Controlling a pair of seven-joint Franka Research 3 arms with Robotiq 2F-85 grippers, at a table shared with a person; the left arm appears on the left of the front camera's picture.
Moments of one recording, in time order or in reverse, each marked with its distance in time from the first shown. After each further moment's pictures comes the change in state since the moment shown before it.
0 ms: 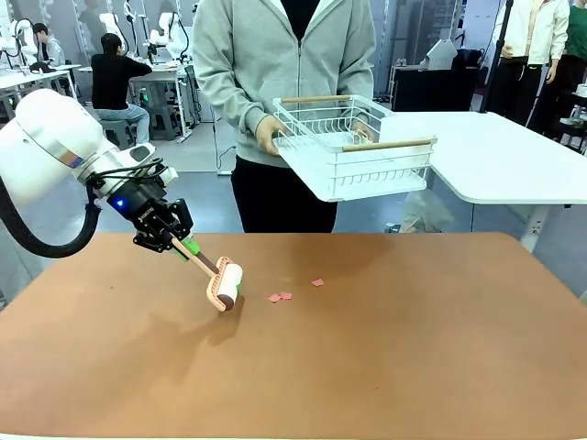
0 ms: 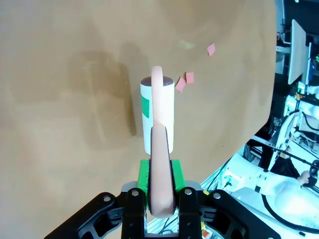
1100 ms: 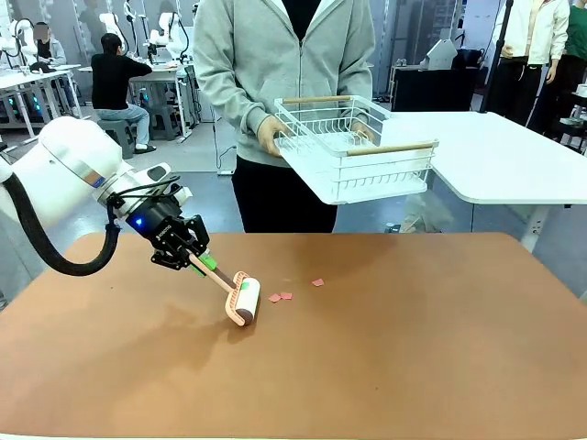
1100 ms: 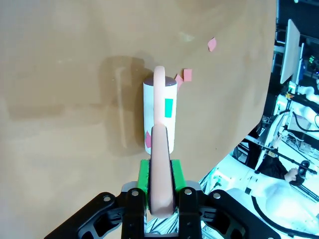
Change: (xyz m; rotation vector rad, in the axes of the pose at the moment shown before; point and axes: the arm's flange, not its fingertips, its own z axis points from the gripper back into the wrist) left arm 0.000 0.004 -0.045 -0.060 0.041 0.055; right arm 0.000 0.000 0.000 0.000 0.000 0.000
